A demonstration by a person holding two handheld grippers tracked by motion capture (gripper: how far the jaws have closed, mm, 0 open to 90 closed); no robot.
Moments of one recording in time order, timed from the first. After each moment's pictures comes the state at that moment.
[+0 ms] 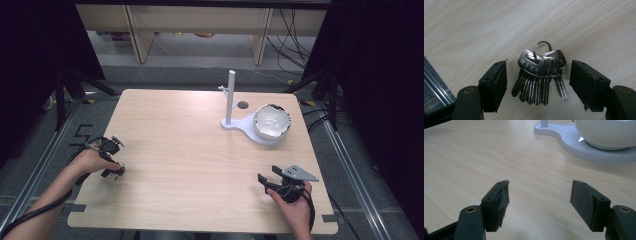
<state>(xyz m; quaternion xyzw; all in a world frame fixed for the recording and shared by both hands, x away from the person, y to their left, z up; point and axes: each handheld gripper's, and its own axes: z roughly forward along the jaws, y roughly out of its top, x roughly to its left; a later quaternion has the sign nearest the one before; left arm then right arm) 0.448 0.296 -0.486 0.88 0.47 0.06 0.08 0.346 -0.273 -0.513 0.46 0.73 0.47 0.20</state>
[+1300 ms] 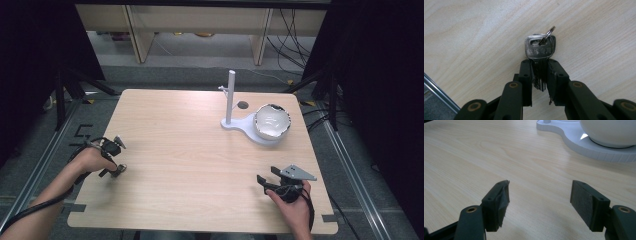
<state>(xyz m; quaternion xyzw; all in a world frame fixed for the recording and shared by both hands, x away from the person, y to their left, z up) 0.447 0.295 -0.483 0.89 0.46 0.02 0.05 0.350 -0.273 -0.514 0.44 0.74 0.46 0.20</state>
